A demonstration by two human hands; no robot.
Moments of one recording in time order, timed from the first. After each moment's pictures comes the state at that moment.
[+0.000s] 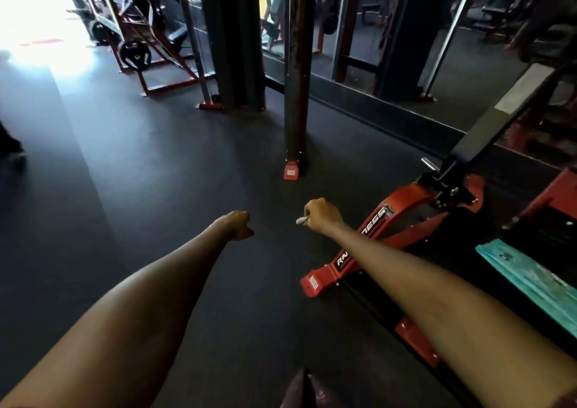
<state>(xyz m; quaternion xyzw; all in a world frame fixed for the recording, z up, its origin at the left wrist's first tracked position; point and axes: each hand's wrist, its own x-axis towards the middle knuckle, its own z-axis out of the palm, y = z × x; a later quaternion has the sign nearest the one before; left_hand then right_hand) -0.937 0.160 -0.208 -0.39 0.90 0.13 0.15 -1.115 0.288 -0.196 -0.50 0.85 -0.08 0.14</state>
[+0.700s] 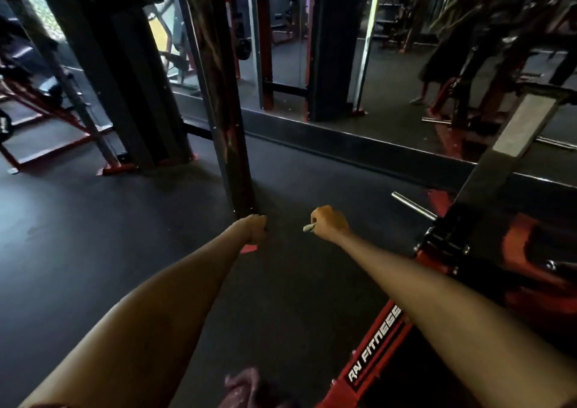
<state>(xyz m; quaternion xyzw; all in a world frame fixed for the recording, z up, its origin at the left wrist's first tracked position) -1.369 -0.211 -0.193 -0.18 0.96 0.11 0.18 -1.479 -0.050 -0.198 -0.35 0.93 -0.10 0.11</state>
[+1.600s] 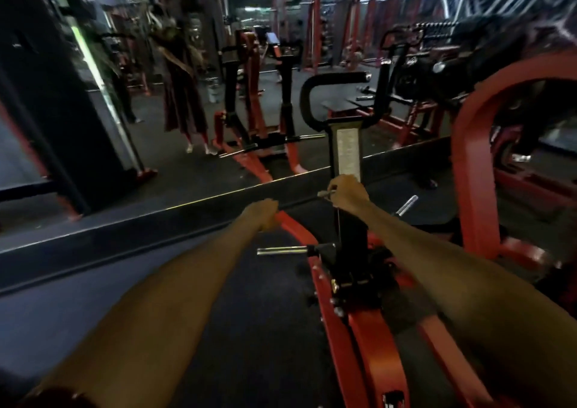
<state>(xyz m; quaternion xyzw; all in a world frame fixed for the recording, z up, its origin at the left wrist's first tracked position) -1.950 -0.132 -0.136 0.31 0.95 0.03 0.05 -1.877 0.073 -0.105 0.12 0.96 -0.24 -0.12</state>
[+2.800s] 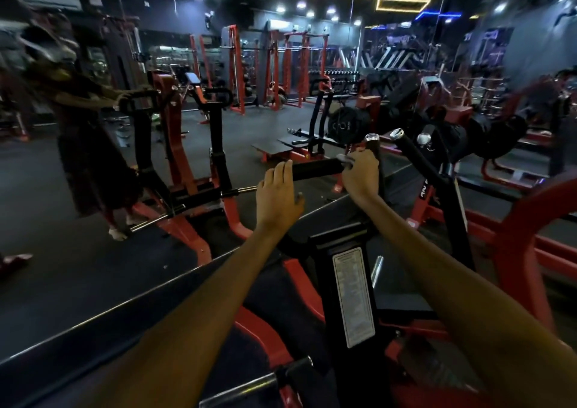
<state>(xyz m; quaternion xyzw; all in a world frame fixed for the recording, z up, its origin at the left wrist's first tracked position) -2.291 0.117 -0.021 0.38 0.85 0.24 -0.27 -2.224 0.274 0.016 0.28 0.83 -0.24 -0.42</state>
